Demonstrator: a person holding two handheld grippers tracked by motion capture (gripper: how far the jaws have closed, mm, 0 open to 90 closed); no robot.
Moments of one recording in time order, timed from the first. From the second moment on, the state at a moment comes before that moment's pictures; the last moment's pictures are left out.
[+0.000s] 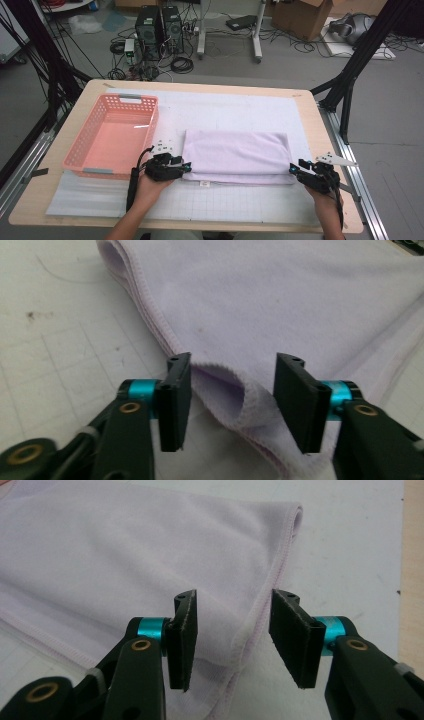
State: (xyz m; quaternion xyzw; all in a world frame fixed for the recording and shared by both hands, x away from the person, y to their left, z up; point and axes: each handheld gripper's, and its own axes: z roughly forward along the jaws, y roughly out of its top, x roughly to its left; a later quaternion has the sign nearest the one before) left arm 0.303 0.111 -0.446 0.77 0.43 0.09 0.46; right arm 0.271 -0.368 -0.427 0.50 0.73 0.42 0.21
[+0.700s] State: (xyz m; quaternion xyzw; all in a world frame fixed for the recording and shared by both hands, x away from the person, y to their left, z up) left arm 0.284 0.121 -0.433 0.76 0.42 0.10 0.49; right arm 0.258 -0.369 -0.423 0.50 0.74 0.41 0.18
